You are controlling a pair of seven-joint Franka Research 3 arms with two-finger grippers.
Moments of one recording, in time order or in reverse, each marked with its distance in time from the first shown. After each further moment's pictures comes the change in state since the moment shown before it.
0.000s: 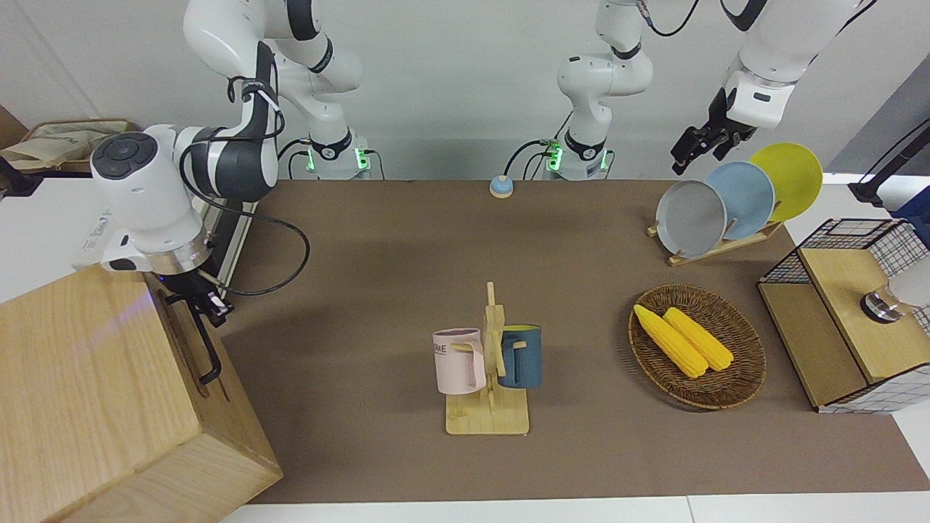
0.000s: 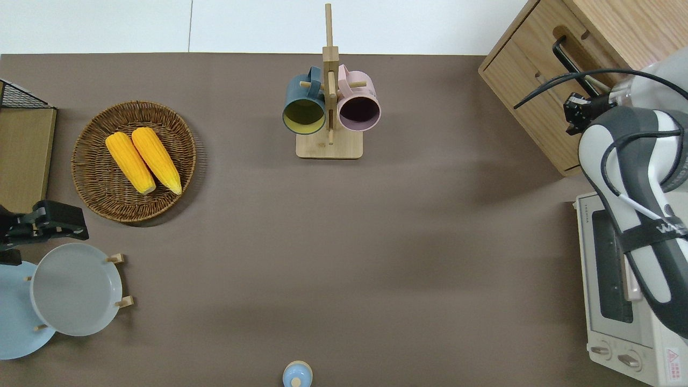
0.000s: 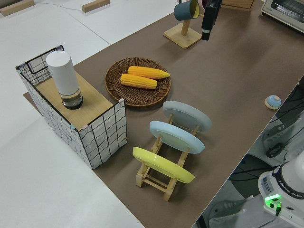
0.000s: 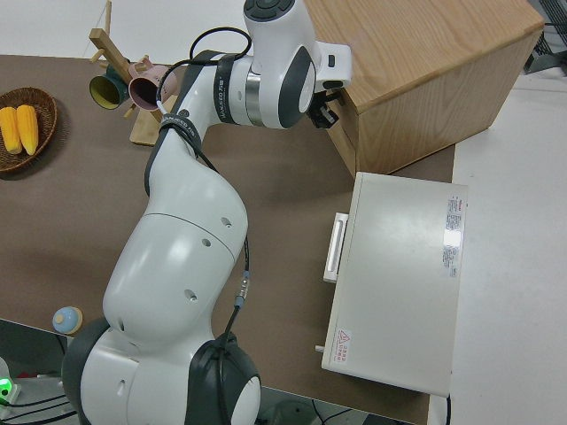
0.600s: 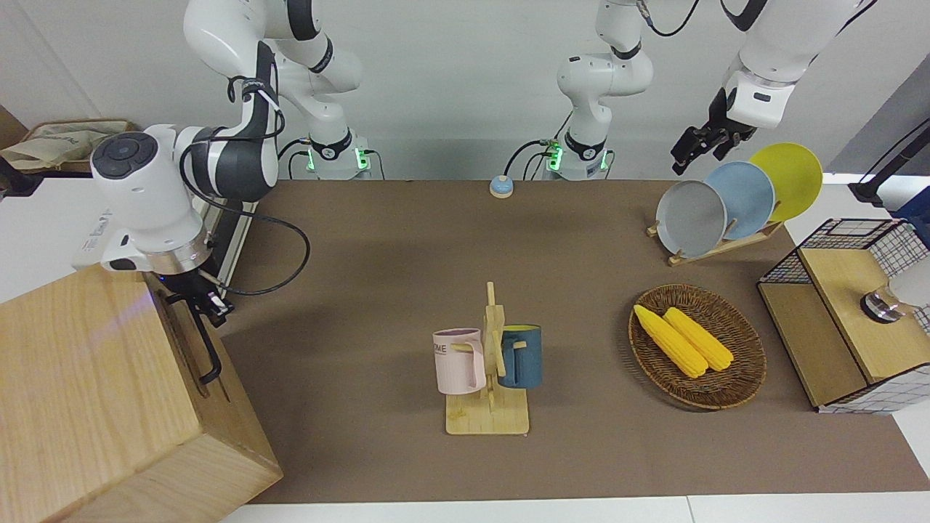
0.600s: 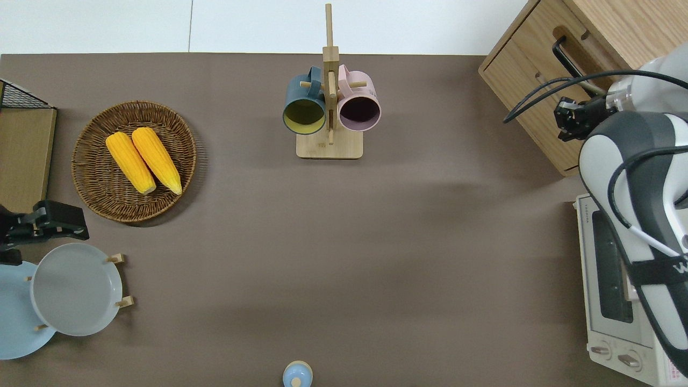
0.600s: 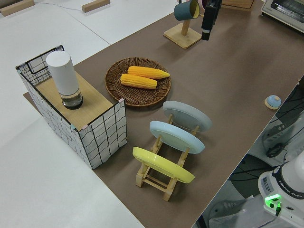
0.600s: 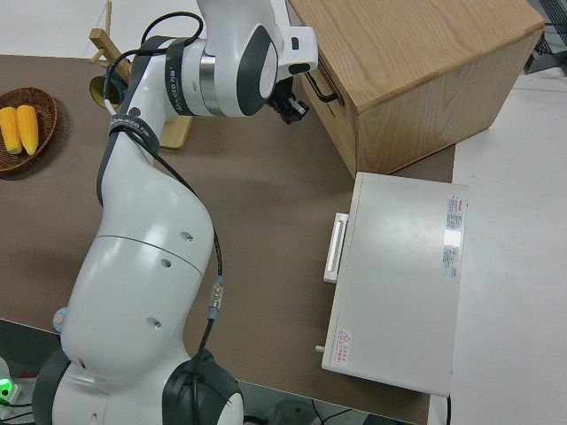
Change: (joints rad) left arm 0.000 0.000 0.000 0.000 0.000 0.000 0.000; right arm 0.065 -0.094 0.017 0.014 -0.007 -0.150 -0.063
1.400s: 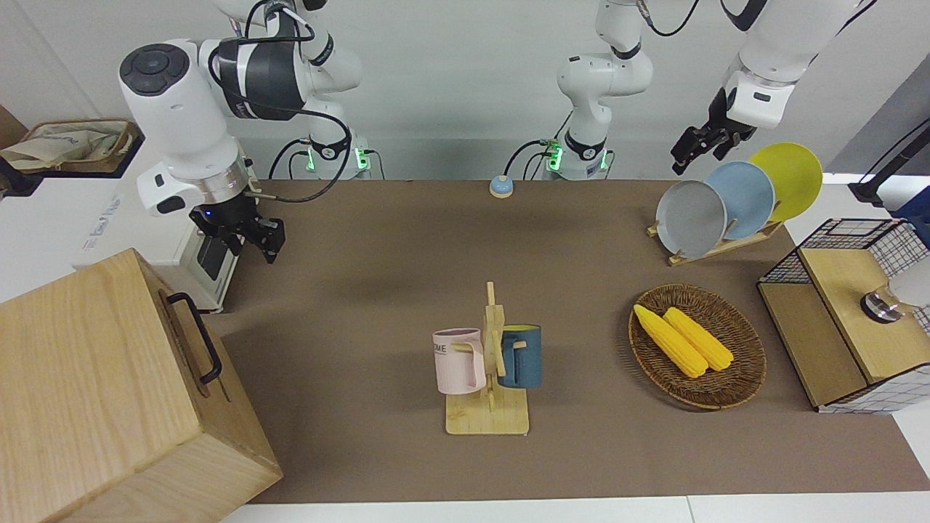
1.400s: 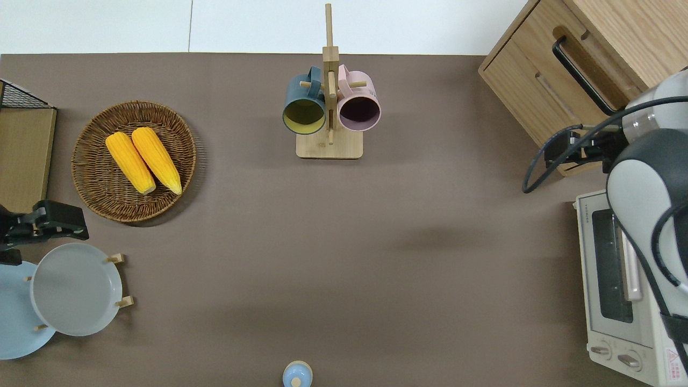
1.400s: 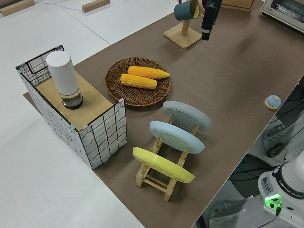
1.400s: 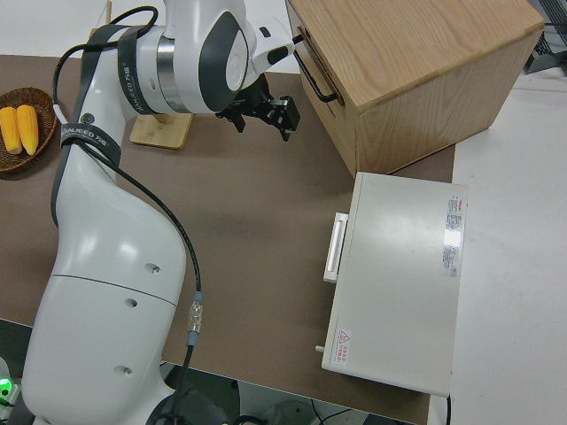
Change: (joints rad) left arm 0.000 0.000 0.000 0.000 0.000 0.000 0.000; right arm 0.014 -0.114 0.025 -0.002 -0.009 -0.219 -0.381
